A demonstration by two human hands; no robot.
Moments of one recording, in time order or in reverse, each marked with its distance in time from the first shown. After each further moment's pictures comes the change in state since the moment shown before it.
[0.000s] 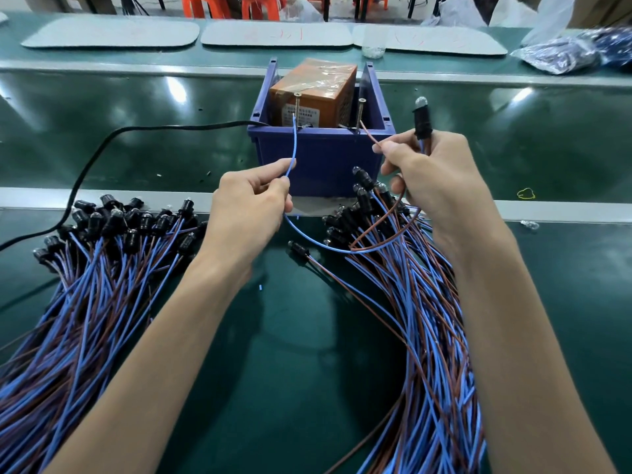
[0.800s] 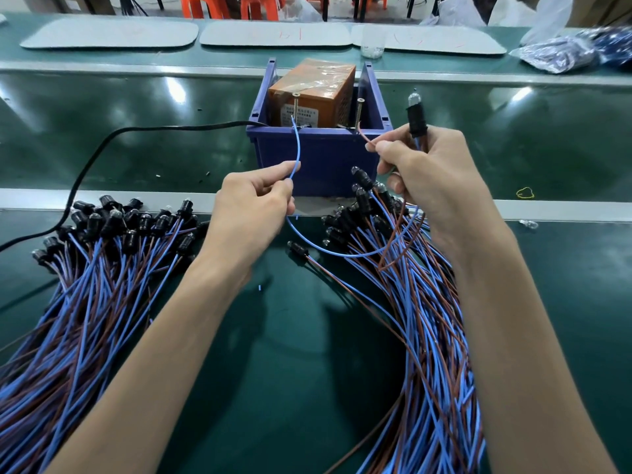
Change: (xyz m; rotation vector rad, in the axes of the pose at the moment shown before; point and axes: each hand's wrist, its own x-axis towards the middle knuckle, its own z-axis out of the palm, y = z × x) left_hand -0.001 -0.001 0.002 0.036 -0.020 -0.002; right_hand -0.004 -0.006 -0.002 0.046 -0.064 -0.024
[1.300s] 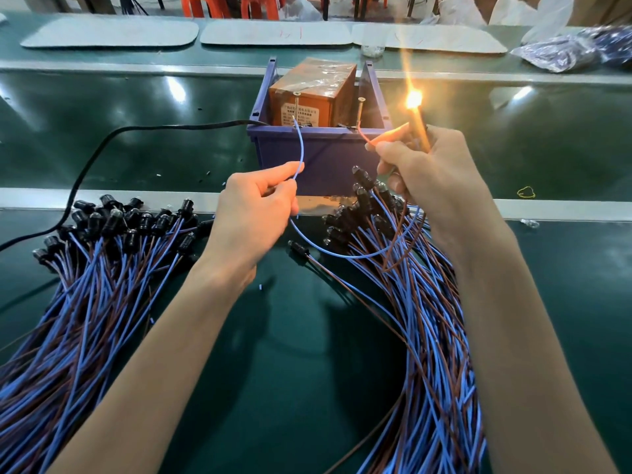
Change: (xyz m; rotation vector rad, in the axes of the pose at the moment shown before) left_hand -0.001 -0.002 0.002 0.044 -0.007 0.010; right_hand 0.001 0.004 -0.001 -0.030 -0.018 -0.027
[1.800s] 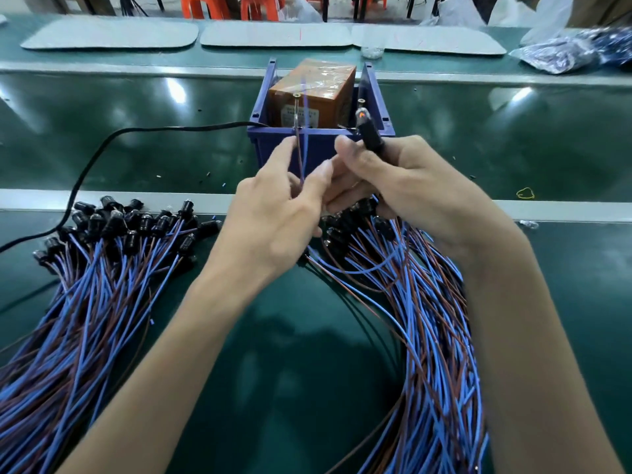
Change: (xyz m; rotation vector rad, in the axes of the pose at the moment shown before) left_hand -0.022 0.035 0.002 0.277 -0.094 0.149; right_hand -0.020 -0.024 0.006 0.085 -0.456 0.018
